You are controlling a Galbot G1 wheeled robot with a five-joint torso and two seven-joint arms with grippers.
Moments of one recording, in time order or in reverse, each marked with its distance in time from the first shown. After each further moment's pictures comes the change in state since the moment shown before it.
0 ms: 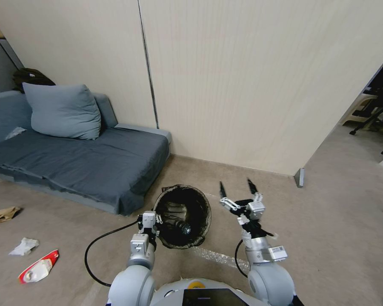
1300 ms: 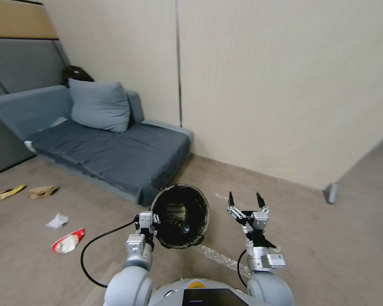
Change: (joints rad) left arm 0.005 -0.002 0.004 -0.019 -0.017 0.028 -0.010; right arm -0.027 -0.001 0.030 -0.049 -0.032 0.095 -0.060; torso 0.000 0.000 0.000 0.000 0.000
